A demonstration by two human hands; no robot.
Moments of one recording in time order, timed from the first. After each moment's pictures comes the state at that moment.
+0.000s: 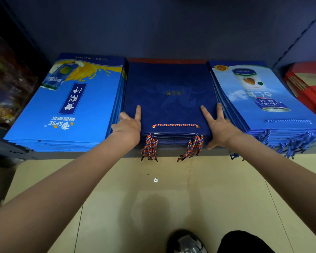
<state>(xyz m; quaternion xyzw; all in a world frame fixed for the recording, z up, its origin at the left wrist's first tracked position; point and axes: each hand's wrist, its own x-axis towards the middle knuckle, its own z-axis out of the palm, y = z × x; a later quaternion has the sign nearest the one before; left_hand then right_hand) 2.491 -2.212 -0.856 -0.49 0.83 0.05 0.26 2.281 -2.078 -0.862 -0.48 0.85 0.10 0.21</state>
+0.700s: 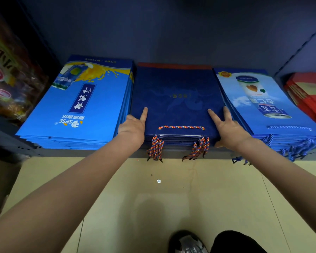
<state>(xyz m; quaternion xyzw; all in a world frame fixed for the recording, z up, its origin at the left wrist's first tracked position) 2.497 -2.216 -0.850 -0.48 0.83 0.07 0.26 2.285 -2.076 -0.851 -0.47 0.86 0.13 0.16</state>
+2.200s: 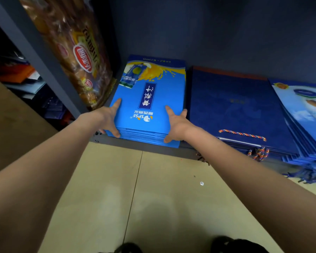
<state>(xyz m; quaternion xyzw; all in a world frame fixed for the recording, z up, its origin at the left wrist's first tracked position) 2.710 -2.339 -0.832 -0.54 0.77 0.26 0.22 2.523 -2.224 -0.818 -0.52 0.78 0.04 0.35</state>
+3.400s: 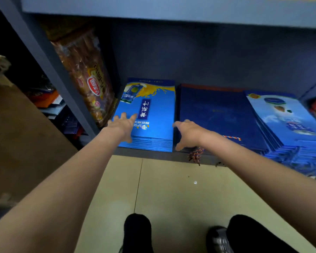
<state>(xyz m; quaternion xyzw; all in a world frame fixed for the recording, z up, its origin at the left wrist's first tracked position) 2.680 -2.272 -0.770 -0.50 0.82 0.08 0.24 2.506 -2.165 -0.755 -0.60 0.75 0.06 0.28</state>
